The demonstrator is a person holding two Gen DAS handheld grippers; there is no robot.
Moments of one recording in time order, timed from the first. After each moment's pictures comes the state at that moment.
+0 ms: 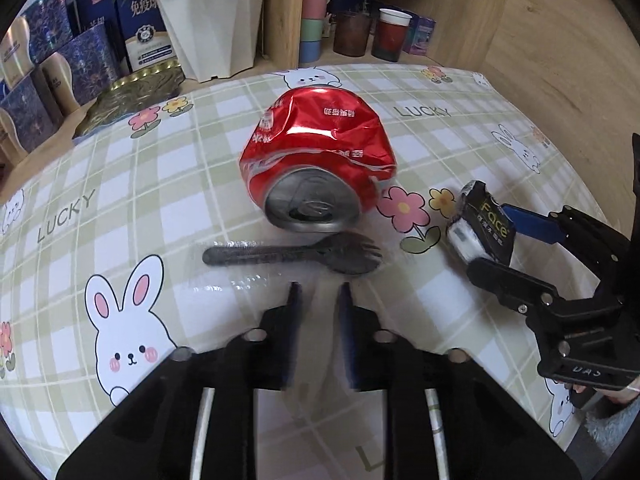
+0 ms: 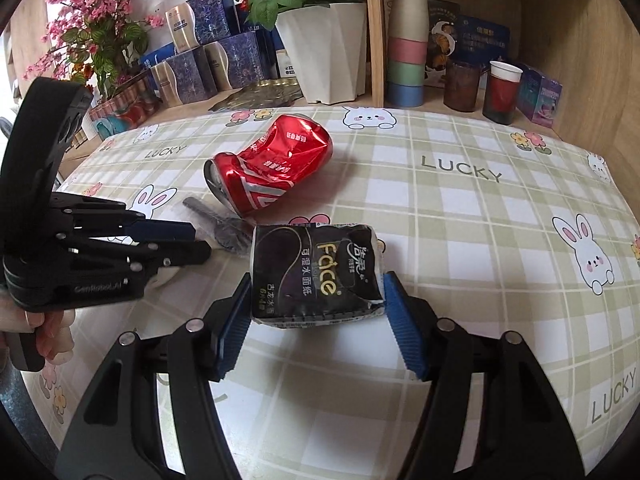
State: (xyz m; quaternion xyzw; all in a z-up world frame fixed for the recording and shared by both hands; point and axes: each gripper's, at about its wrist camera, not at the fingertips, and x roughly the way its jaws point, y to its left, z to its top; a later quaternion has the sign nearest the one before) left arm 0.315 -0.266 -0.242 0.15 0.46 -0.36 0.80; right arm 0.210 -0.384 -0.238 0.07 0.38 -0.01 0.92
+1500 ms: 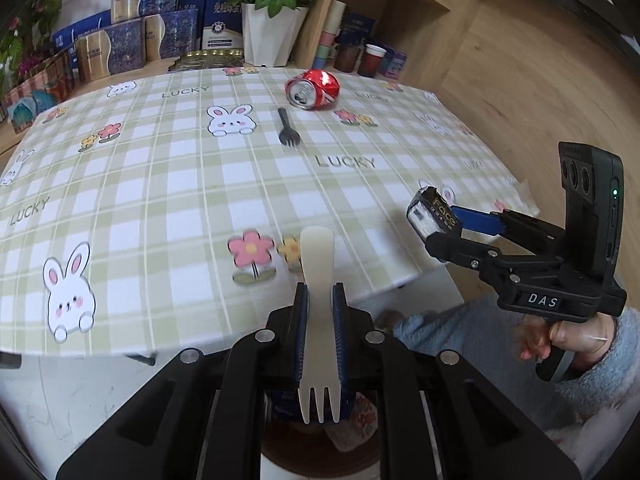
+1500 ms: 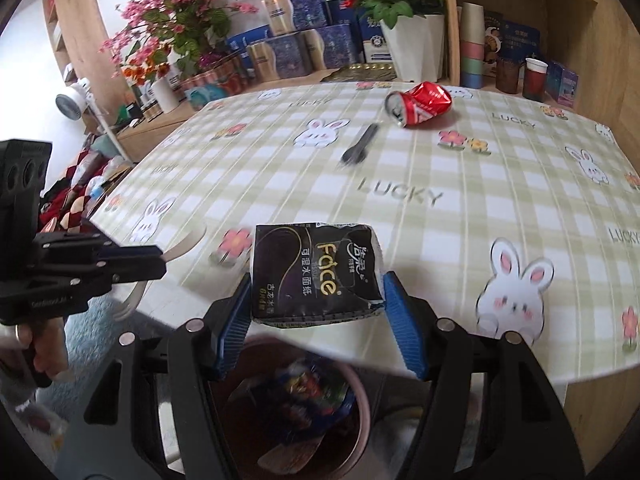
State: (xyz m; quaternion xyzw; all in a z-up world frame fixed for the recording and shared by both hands) left arm 0.069 -0.055 -0.183 0.05 0.44 -0.35 0.82; right arm 0.014 -0.225 -0.197 0.08 0.40 0.08 0.91
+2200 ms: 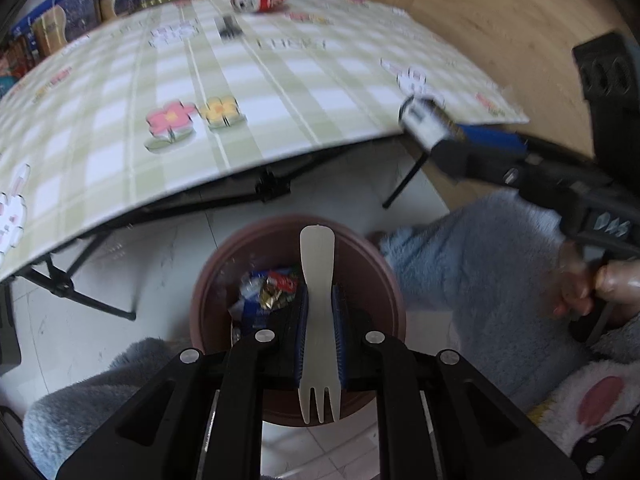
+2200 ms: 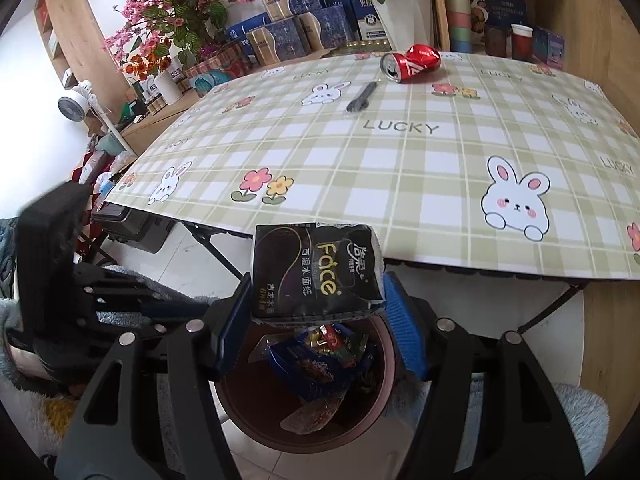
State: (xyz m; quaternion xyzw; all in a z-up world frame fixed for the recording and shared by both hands) left arm 0.008 -0.078 -0.267 0.13 0.52 -0.38 0.75; right arm -0.042 -0.222 -0.222 0.12 0.42 0.07 0.90
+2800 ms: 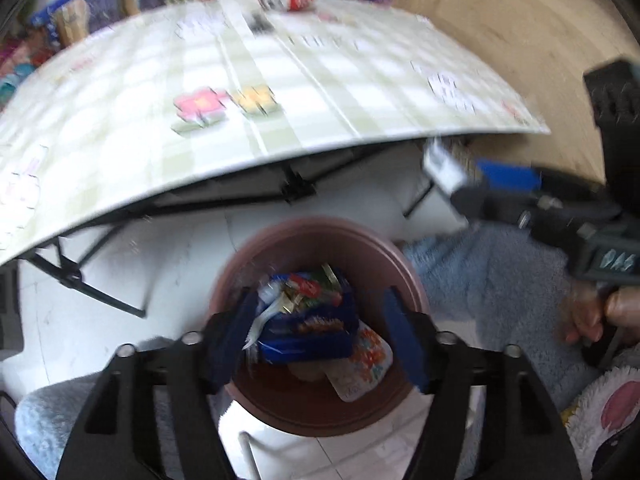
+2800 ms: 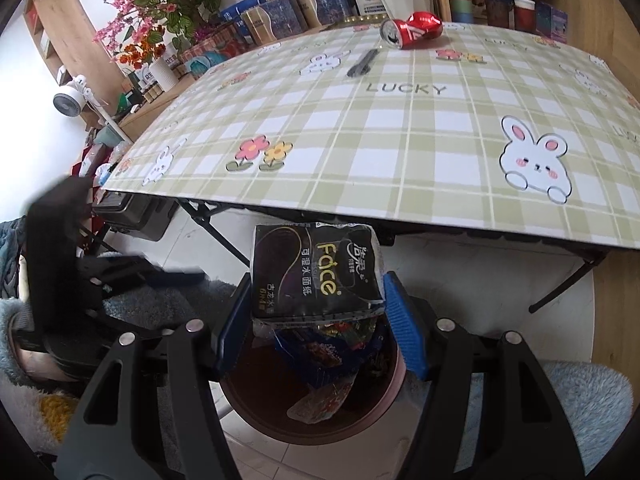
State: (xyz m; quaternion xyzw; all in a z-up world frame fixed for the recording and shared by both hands) left arm 0.010 -0.060 -0.271 0.11 0.49 -0.34 0.79; right arm -0.036 -0.211 -0.248 0.13 0.45 0.08 0.88
